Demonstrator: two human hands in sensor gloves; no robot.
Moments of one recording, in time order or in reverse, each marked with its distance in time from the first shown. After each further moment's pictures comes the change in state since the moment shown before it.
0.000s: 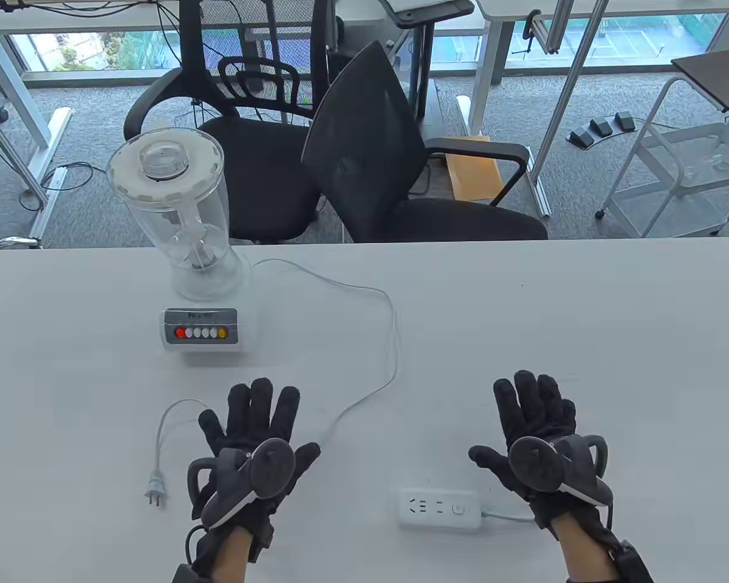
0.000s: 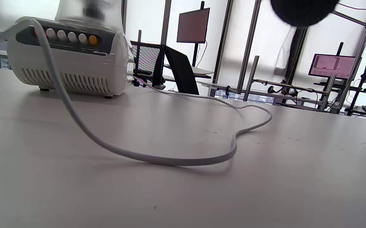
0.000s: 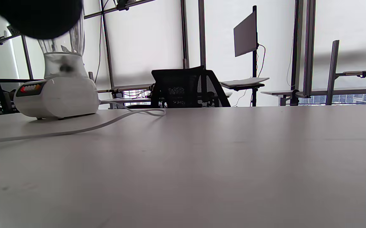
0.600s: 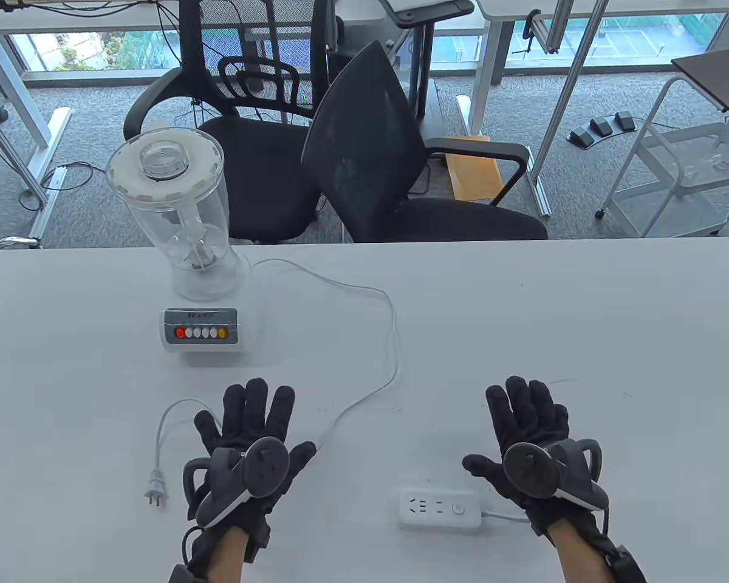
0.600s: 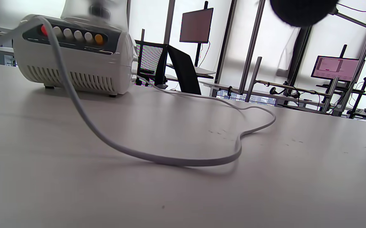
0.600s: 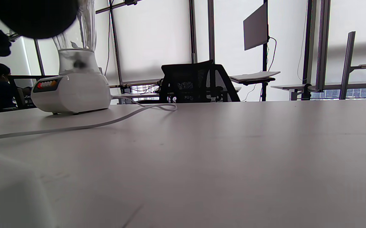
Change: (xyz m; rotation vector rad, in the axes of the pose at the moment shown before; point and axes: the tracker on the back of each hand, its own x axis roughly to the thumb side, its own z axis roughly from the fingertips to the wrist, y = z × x) left_hand -0.005 0.002 0.000 -0.003 0.011 0.015; right_hand 0.013 0.000 0.005 0.038 -0.047 -0.010
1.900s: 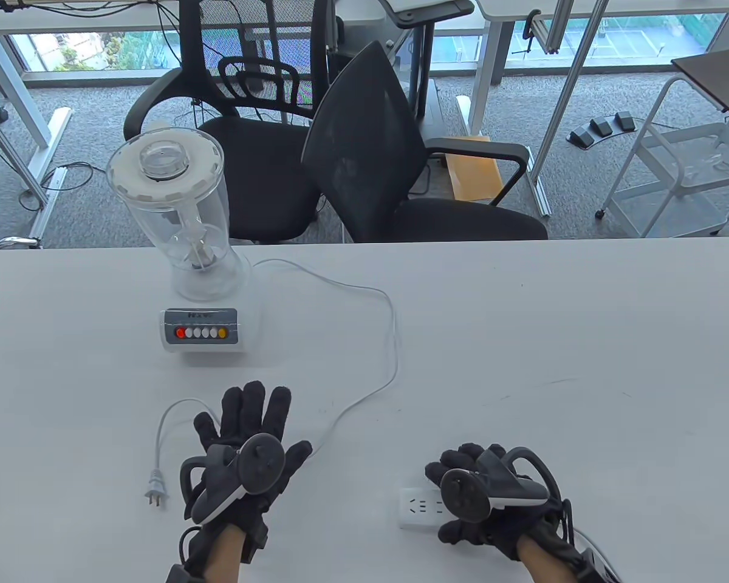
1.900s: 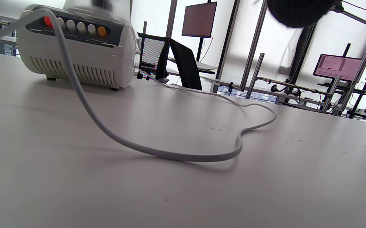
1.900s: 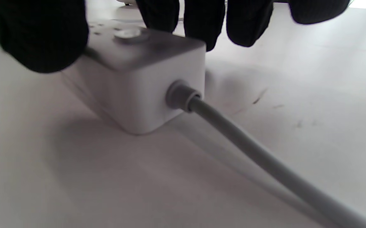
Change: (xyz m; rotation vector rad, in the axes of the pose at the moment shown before) left_hand -0.005 0.001 -0.001 -0.031 0.005 0.025; right_hand 0.067 0.041 -0.008 0.501 -0.281 0.107
